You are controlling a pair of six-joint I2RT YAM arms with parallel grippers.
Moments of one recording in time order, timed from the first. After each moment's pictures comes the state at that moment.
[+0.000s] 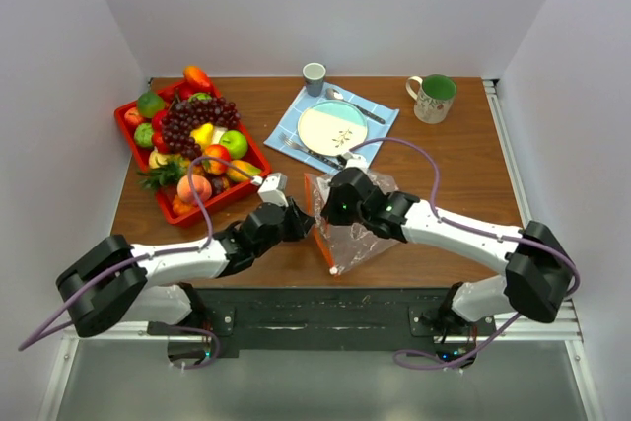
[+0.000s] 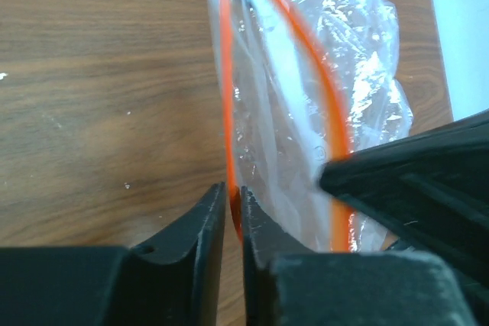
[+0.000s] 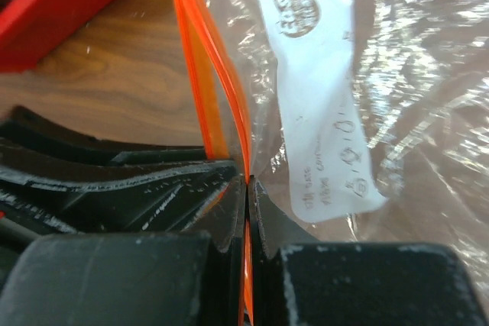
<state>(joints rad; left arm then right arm) -0.91 1.26 0.43 0.38 -0.25 -0.88 0.93 1.38 0.92 -0.29 0.22 0.80</state>
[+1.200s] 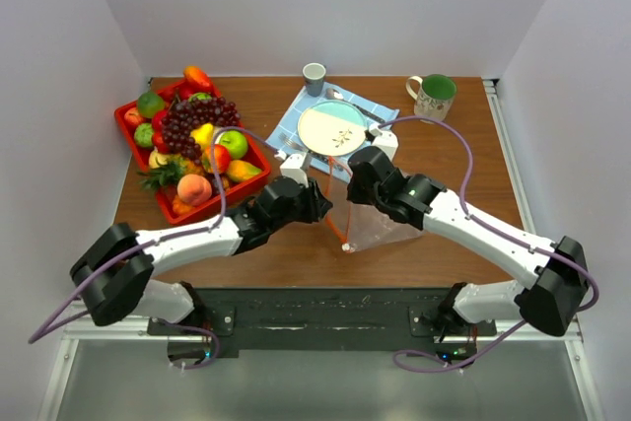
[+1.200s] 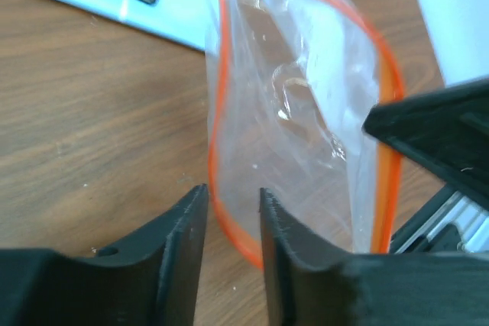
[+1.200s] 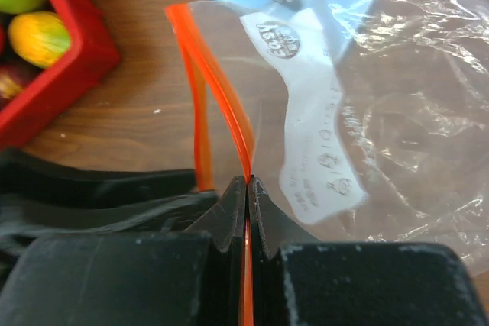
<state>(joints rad) -0.88 1.38 0.69 0.22 -0.14 -0.68 0.84 1.29 1.09 -0.55 0.43 0.79</state>
